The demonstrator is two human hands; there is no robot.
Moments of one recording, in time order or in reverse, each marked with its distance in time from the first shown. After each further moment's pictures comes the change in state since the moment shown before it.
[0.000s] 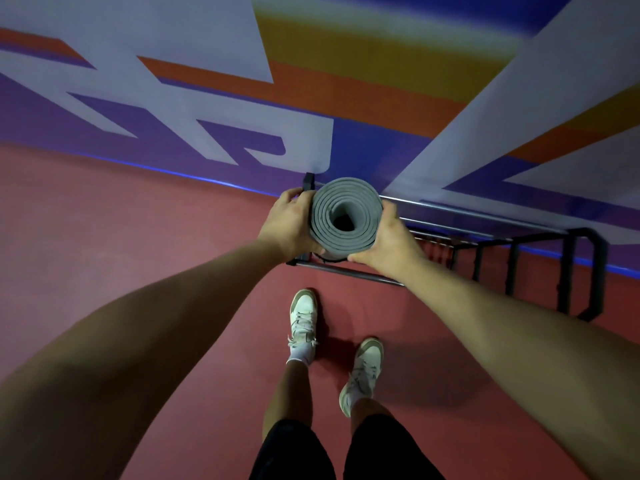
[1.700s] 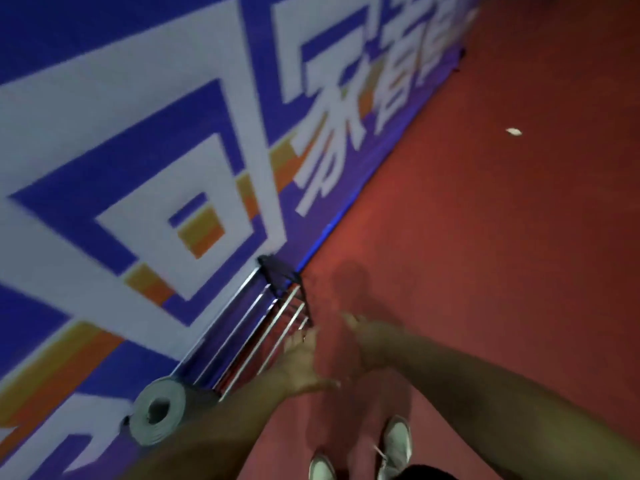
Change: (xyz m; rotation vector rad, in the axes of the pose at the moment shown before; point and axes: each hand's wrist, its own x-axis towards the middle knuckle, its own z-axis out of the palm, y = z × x) left_hand -0.255 0.319 0.088 0.594 -0.679 0.799; right_hand -0.472 0.053 -0.081 0.066 0.290 0.538
